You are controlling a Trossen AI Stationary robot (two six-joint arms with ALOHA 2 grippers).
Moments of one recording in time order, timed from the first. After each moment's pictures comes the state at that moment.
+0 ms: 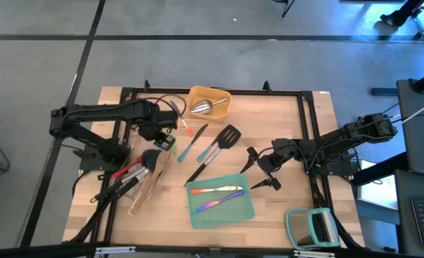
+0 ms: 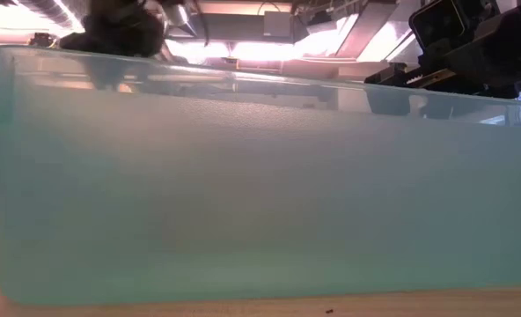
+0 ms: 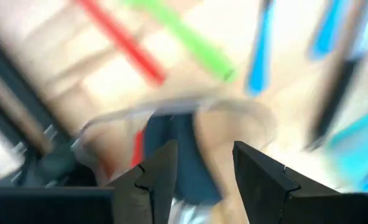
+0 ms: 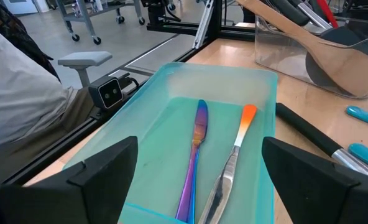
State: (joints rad) left arm 0.16 1.34 1.25 -1.41 -0.04 -0.93; right arm 0.14 1.30 0.32 0.67 -0.45 -0.05
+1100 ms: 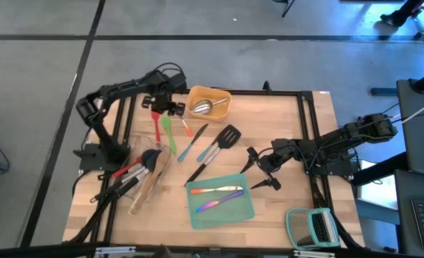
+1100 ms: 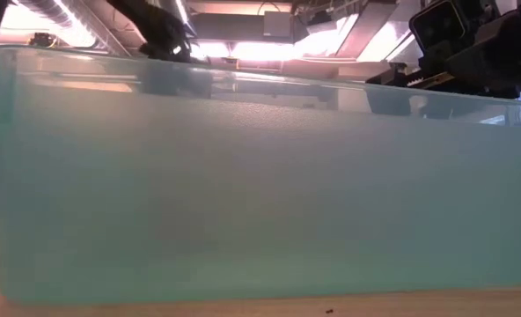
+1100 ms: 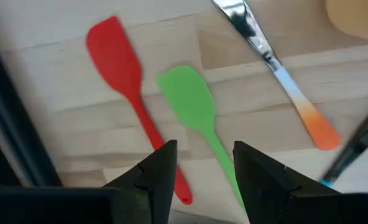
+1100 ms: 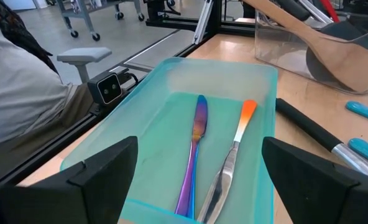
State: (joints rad) left arm 0.70 1.70 1.30 -1.20 -0.03 -0.72; right arm 0.14 1.30 0.32 0.65 -0.45 -0.05
